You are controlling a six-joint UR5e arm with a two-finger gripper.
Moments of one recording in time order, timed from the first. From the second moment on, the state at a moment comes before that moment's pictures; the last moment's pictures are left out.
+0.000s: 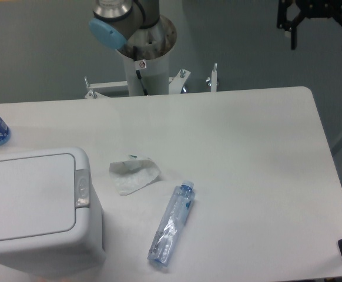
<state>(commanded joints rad) 2.98 -1.54 -1.48 -1.26 1.32 1.39</state>
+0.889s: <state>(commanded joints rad) 2.65 -1.65 -1.46 -1.15 1.32 0.59</state>
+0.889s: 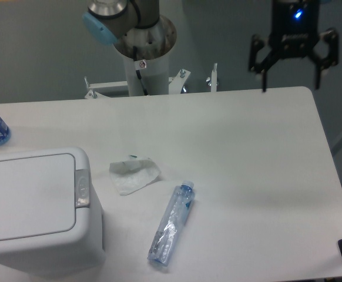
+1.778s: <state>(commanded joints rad) 2.29 -1.82 -1.40 -0.99 1.31 0.13</state>
